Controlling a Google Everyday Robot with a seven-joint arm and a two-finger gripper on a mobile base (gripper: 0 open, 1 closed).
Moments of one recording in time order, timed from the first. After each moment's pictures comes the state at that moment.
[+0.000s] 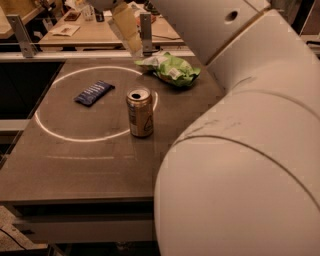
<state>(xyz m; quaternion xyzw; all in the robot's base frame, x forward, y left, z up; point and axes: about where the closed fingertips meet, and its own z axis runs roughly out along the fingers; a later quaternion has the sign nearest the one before) 0.645 0.103 1.036 -0.92 0.34 -0.17 0.13</state>
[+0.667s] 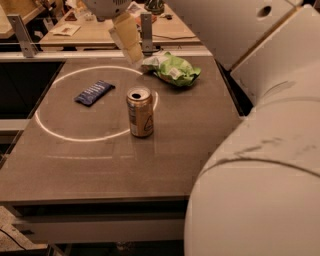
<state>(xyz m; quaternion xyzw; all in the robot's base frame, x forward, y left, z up) 0.622 0.100 1.028 -0.91 0.35 -0.15 0.14</state>
